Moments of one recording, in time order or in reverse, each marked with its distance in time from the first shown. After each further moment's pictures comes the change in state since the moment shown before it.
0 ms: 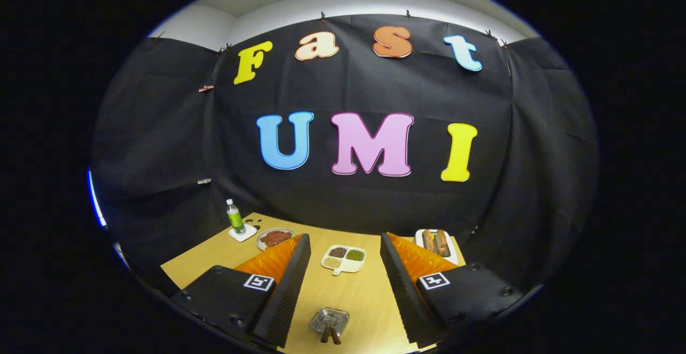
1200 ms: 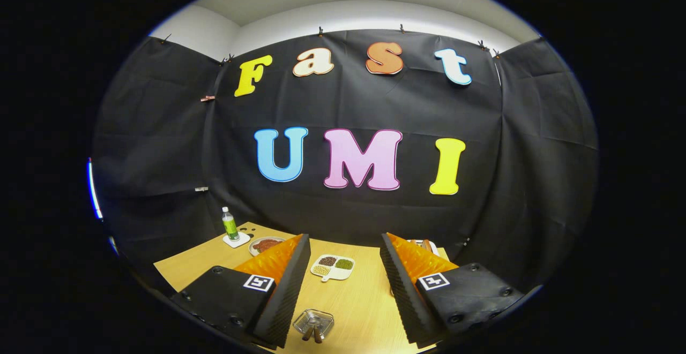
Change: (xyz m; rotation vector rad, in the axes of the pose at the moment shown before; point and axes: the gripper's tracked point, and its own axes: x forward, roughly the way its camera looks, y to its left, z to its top) arm -0.027 -0.023 0.000 -0.010 -0.071 -0.007
